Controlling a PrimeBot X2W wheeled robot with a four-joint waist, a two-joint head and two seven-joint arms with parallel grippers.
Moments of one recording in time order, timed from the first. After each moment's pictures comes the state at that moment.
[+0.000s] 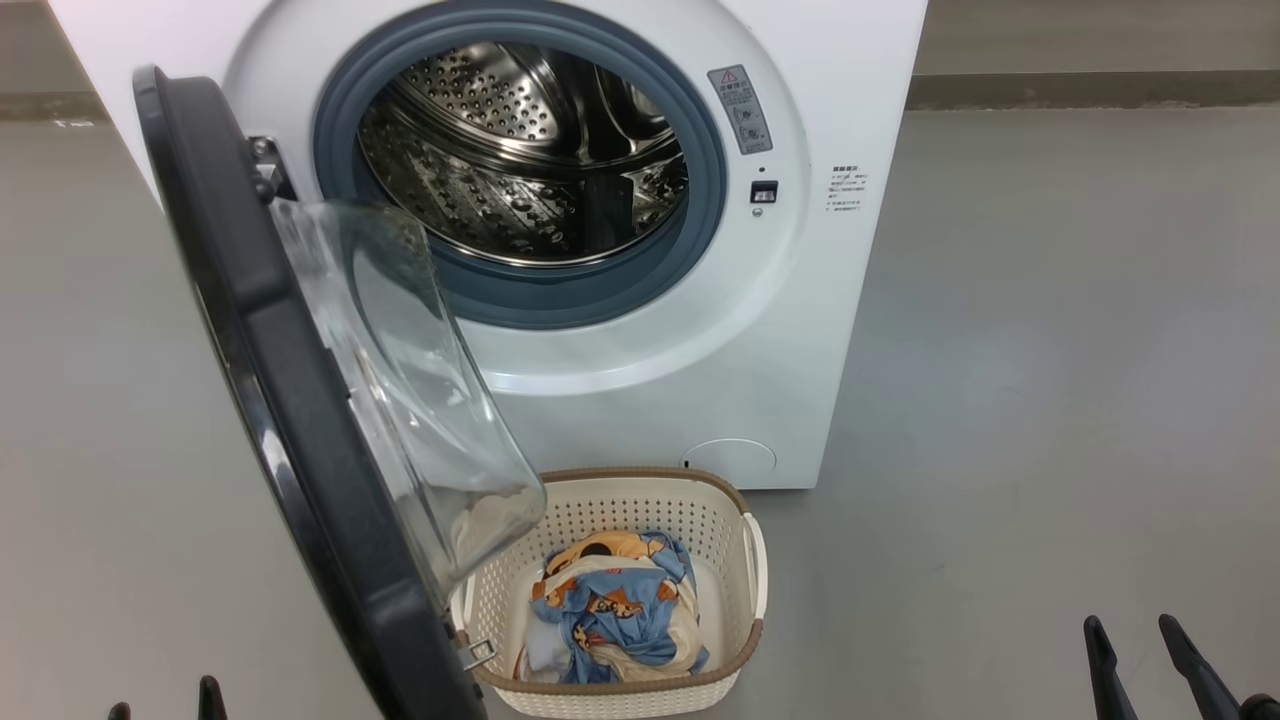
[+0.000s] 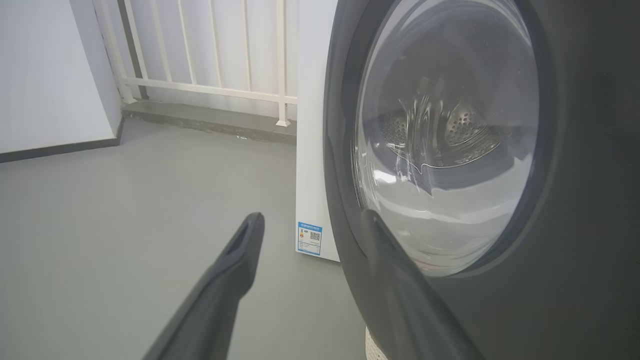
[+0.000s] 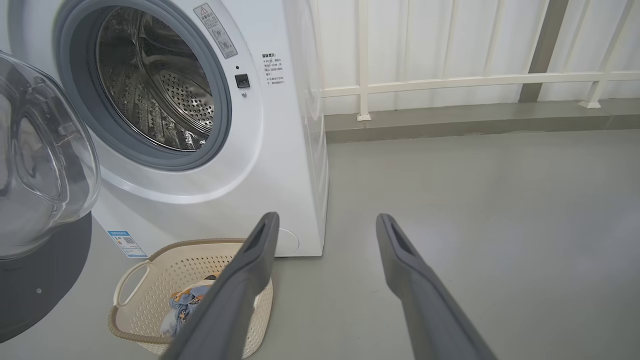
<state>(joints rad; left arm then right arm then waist) 0.28 0.04 0.14 -0.02 -0.25 -0.02 -0.26 0.21 -0.15 -0.14 0.10 0.27 0.13 -0.25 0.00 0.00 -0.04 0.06</state>
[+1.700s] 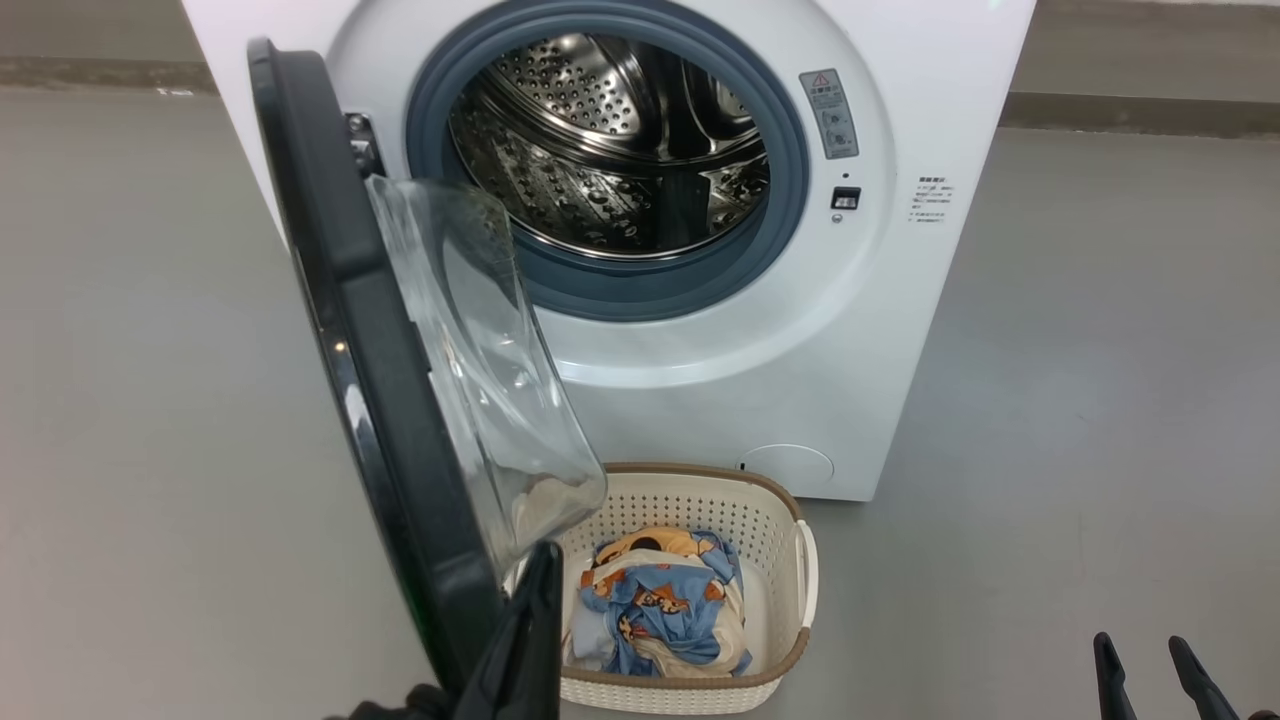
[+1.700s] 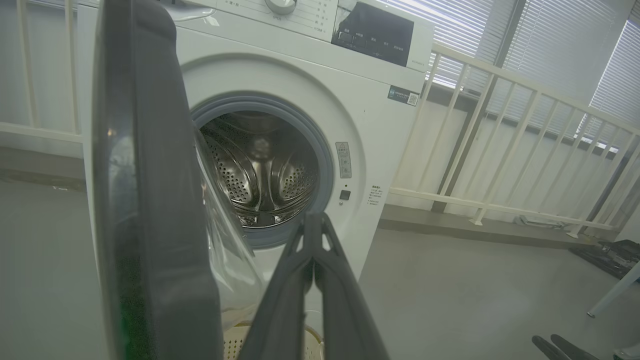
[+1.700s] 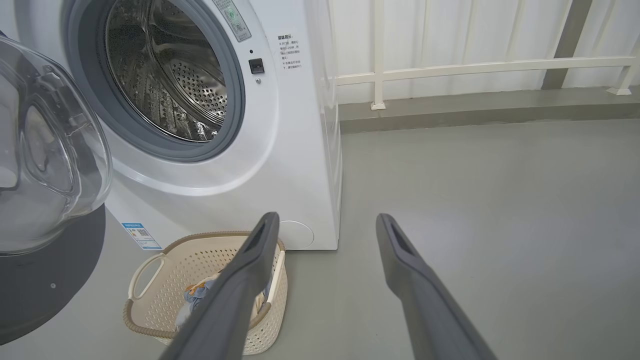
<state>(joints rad) 0.14 0.05 -0.49 -0.45 -0.27 0.17 -0.10 0.21 -0.10 -0.20 0.13 0.25 0.13 -0.25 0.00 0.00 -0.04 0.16</state>
